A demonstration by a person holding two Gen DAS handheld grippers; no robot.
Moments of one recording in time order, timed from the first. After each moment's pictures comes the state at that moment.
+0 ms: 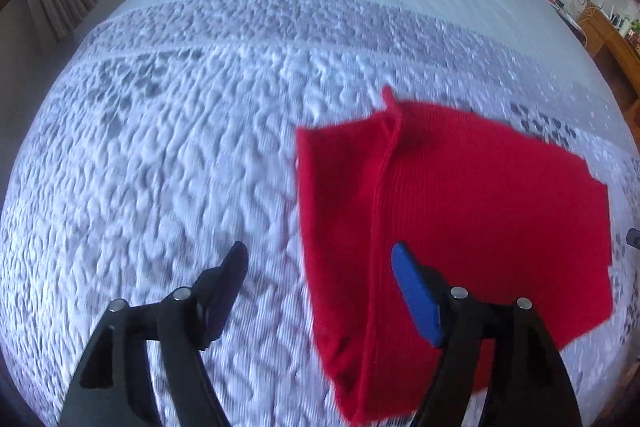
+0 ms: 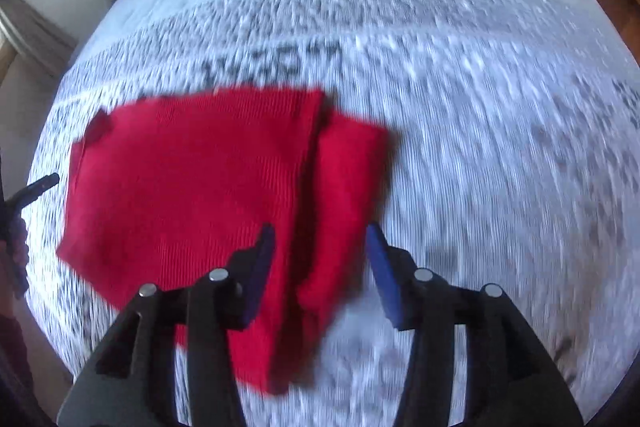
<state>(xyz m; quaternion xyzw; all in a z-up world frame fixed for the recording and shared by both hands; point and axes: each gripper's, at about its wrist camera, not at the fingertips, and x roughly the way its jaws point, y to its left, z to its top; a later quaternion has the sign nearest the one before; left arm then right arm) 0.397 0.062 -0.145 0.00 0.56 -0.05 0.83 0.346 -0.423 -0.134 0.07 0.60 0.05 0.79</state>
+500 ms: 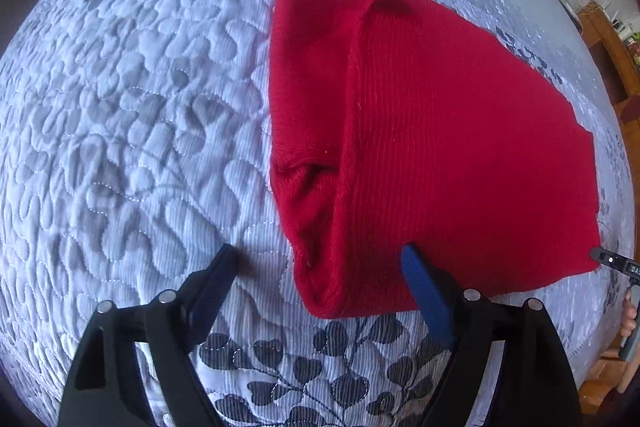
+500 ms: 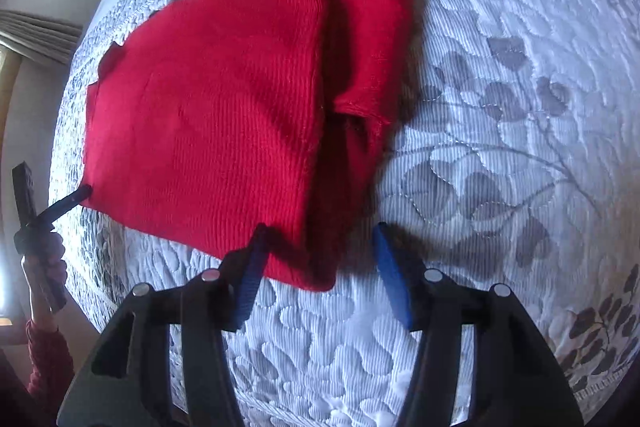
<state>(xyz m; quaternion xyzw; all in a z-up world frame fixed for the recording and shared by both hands) 0.343 0.048 -0.196 -0.05 0.62 -0.07 0.78 0.302 -0.396 -0.193 0.16 0.66 0.06 0.73</state>
